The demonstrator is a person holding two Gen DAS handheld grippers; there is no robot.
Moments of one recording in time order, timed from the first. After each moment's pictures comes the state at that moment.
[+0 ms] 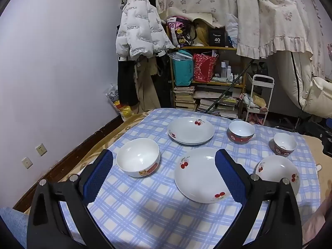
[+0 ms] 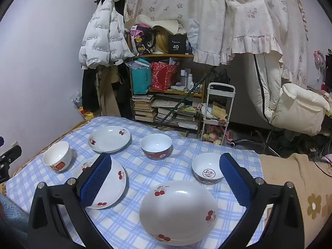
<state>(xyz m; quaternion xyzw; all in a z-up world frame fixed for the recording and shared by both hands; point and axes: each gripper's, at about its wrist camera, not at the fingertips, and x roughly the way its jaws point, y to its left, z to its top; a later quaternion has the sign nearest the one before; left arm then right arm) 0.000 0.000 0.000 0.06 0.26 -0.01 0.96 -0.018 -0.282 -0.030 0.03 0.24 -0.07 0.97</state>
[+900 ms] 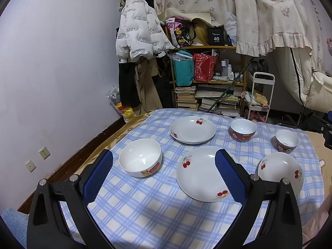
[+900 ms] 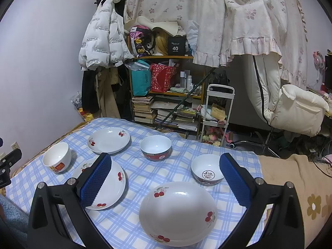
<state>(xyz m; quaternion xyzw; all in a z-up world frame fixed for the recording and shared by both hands) -0.003 0.002 -0.004 0.07 0.25 -0.01 0.96 -0.018 -0.282 -0.029 0.02 0.23 -0.08 0.97</state>
